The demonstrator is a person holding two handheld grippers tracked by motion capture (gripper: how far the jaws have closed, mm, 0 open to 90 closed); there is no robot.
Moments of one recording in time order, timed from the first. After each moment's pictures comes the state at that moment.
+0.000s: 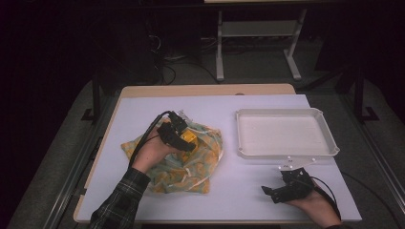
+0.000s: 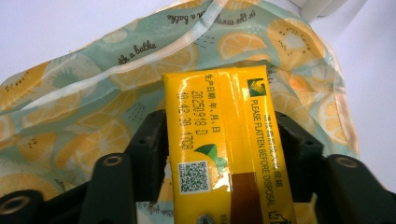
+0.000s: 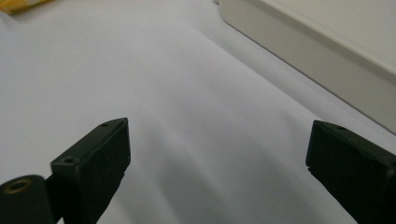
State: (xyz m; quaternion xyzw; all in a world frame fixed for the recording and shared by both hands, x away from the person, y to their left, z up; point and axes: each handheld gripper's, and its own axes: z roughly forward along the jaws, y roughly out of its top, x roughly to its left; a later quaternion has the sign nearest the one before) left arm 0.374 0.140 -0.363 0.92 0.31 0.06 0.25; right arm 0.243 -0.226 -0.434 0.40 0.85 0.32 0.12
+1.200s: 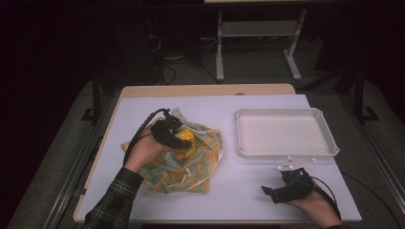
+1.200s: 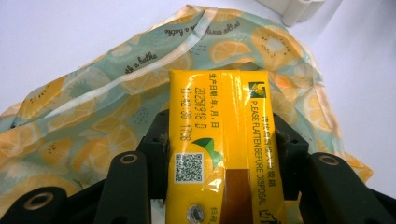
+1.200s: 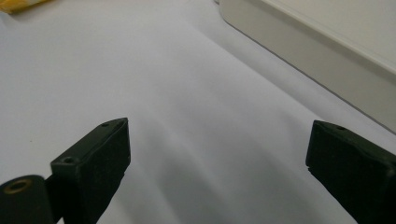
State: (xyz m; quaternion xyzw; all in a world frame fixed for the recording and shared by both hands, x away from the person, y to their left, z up) left arm 0.370 0.154 -0.348 0.92 0.27 0.06 0.28; right arm 0.243 -0.226 -0.434 0.40 0.85 0.32 0.12
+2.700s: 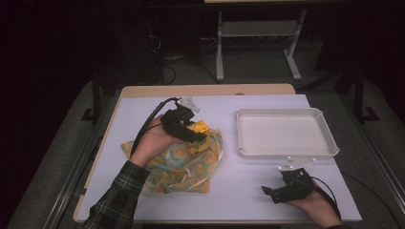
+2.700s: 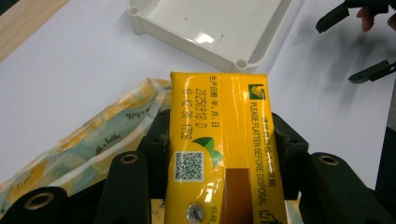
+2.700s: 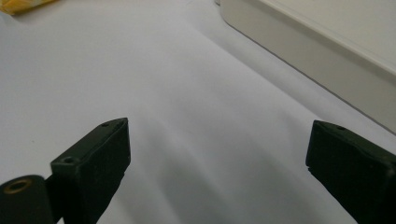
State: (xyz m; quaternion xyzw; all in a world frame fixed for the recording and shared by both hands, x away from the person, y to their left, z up) left arm 0.364 0.117 -0.303 0.92 0.22 0.05 0.33; right arm 0.242 -0.226 -0.433 0.40 0.85 0.33 0.12
